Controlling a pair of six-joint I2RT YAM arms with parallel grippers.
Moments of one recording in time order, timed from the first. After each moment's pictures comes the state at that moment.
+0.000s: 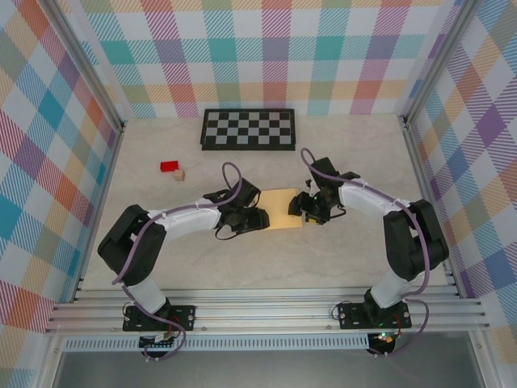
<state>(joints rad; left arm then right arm) -0.72 1.70 1.01 -0.40 0.15 -0.84 0.43 1.66 1.05 -0.66 -0.37 0.62</state>
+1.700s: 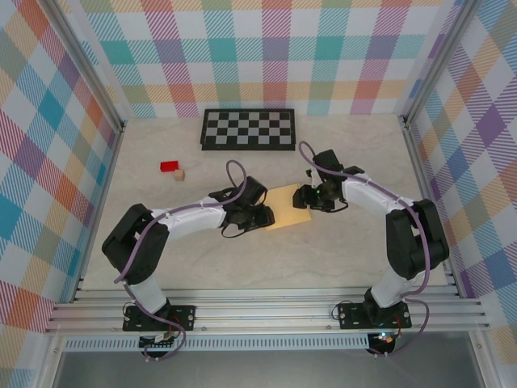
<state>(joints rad) -0.76 1.72 1.07 -0.39 0.13 -0.91 0.40 1.66 1.11 -0.64 -0.28 0.40</state>
